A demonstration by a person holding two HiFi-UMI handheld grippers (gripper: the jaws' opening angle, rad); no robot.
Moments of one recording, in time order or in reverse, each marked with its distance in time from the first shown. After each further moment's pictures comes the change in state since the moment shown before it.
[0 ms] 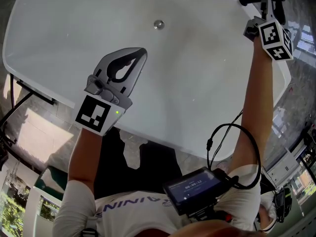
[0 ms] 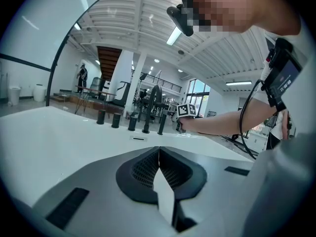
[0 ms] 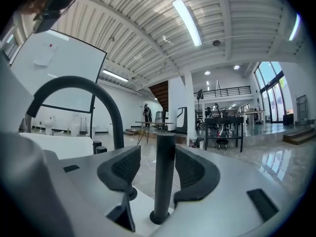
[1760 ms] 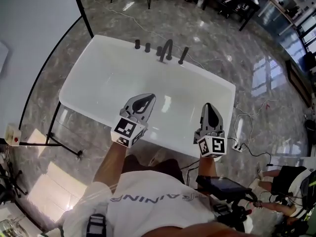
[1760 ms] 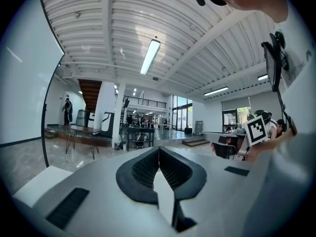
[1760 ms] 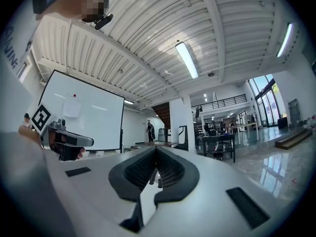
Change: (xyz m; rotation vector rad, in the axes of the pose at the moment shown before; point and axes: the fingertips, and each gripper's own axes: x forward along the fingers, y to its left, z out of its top) left arm -0.278 -0.282 0.270 0.247 -0.227 -0.077; right arm -0.562 0.158 0.343 0.039 -0.145 0.015
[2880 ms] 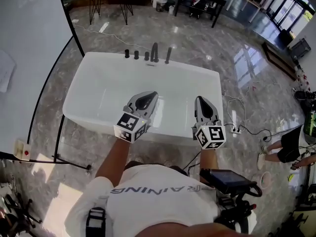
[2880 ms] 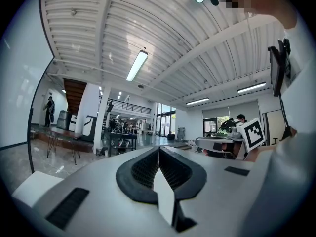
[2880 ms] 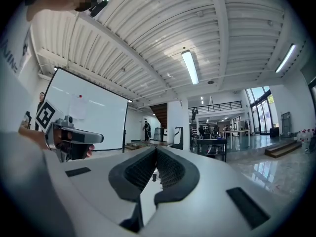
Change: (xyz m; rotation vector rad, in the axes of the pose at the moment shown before) left arm -0.137 -0.081 0.069 0.009 -0.077 -0.215; right arm -0.133 0.119 0.088 -0.068 0.015 -0.069
